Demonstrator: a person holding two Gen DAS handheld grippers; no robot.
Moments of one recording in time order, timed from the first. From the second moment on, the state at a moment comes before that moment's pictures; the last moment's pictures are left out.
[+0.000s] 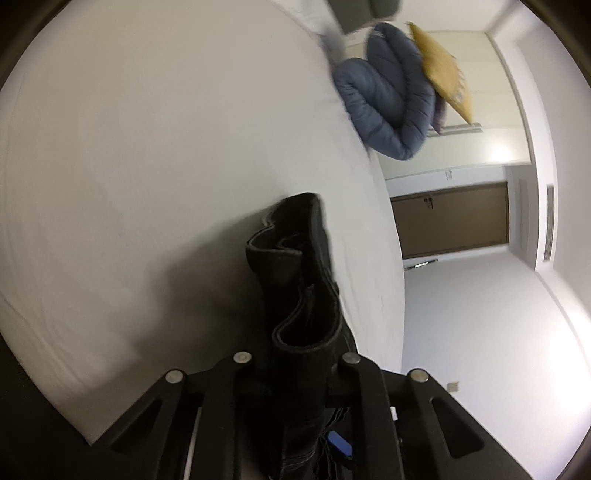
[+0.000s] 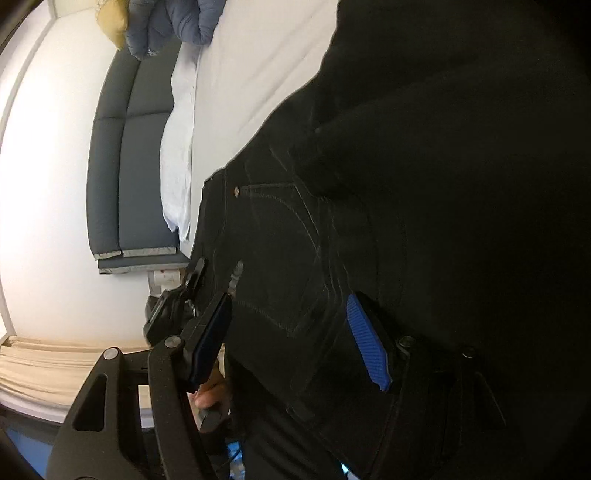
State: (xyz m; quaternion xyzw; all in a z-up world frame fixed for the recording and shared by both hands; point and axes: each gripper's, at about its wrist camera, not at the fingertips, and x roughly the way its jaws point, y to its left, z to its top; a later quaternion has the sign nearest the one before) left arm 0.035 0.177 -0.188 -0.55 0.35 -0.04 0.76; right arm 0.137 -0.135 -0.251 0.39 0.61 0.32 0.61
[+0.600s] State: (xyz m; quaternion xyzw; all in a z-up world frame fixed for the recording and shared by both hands) left arm 0.039 -0.103 -0.081 -0.11 0.38 -0.24 0.89; right arm 0.113 -0.246 -0.176 0.48 0.48 0.32 0.66
